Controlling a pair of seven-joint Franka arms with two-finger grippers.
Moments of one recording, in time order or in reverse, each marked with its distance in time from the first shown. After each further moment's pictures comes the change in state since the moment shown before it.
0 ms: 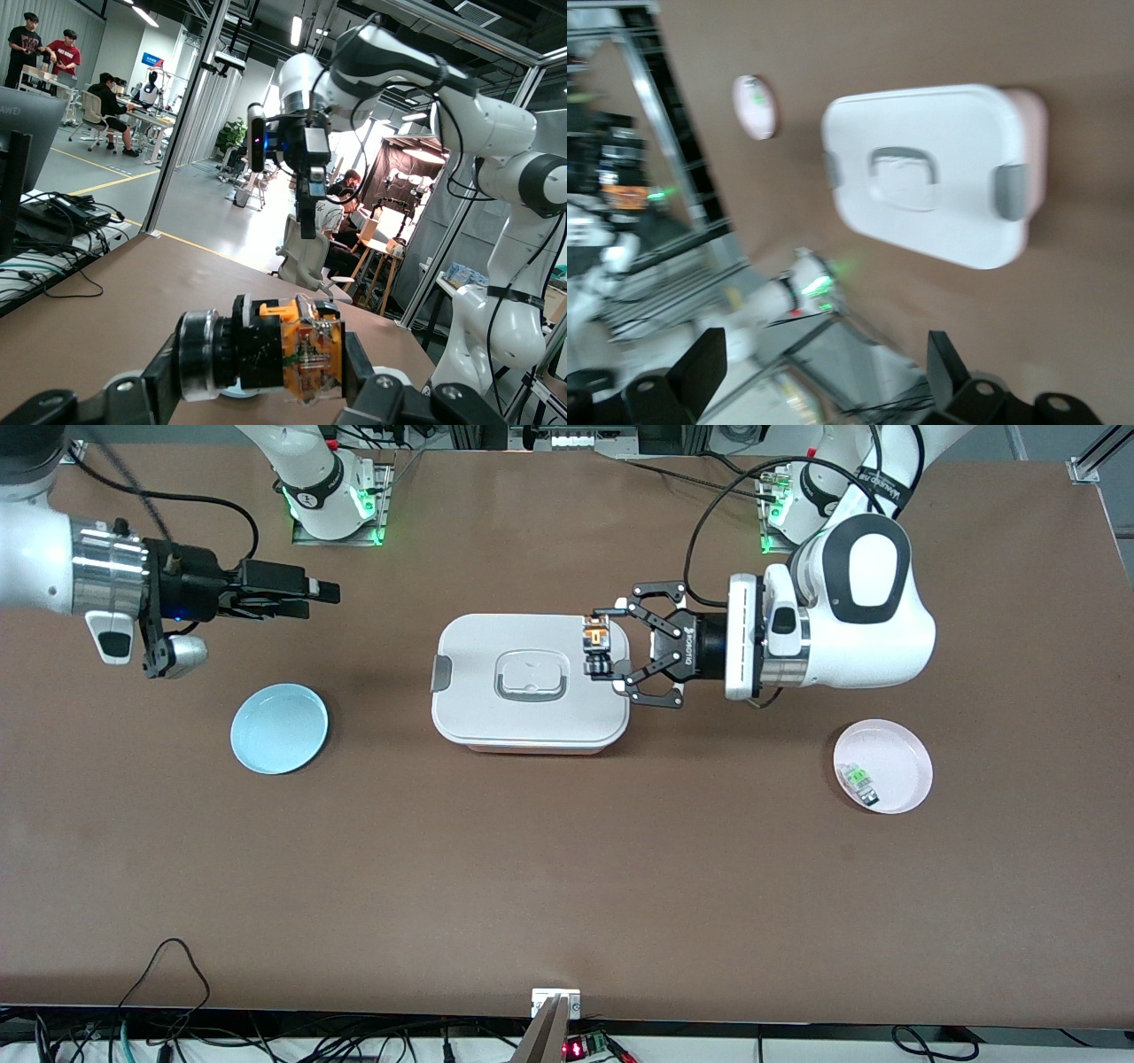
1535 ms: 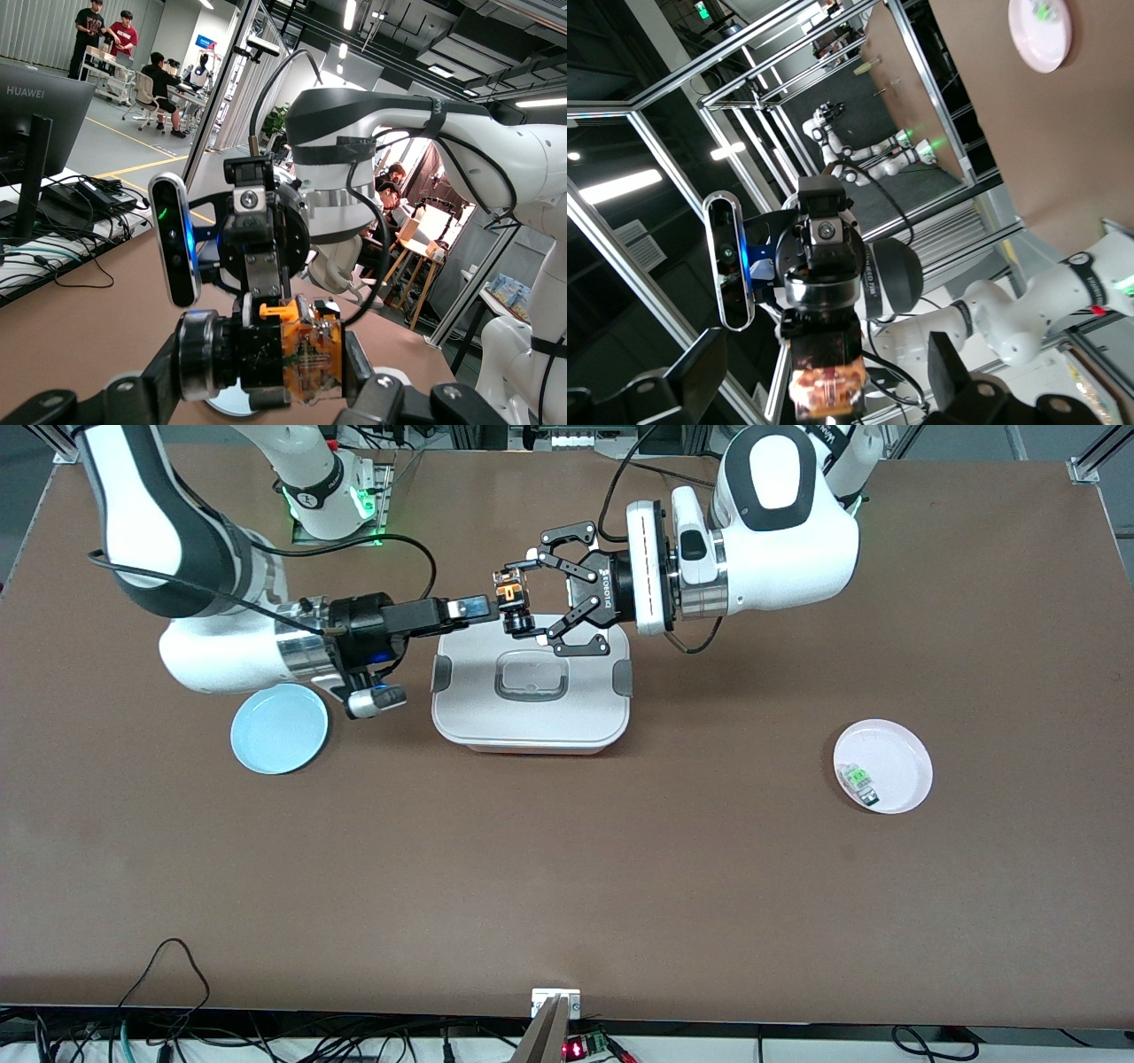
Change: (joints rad) left arm -0.115 -0.035 -0.105 0.050 -0.001 0.333 -0.170; right arm 0.214 0.149 0.103 -0.142 0.753 0.260 -0.135
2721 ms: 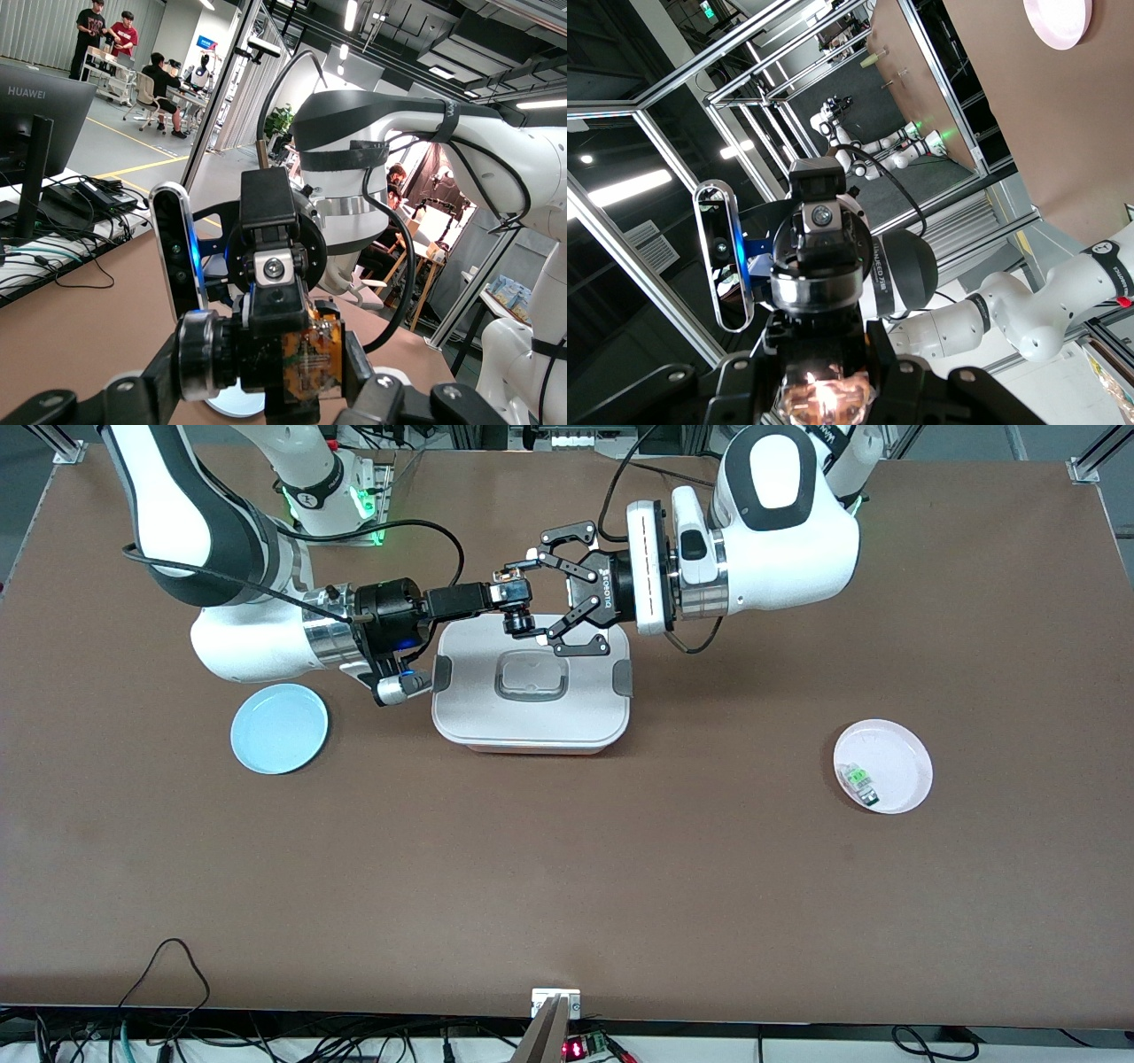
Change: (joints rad) left arm 0.000 0.000 0.000 0.002 -0.001 0.002 -0.004; right arm -0.003 -0.009 0.038 -0.008 0.029 0.023 0.016
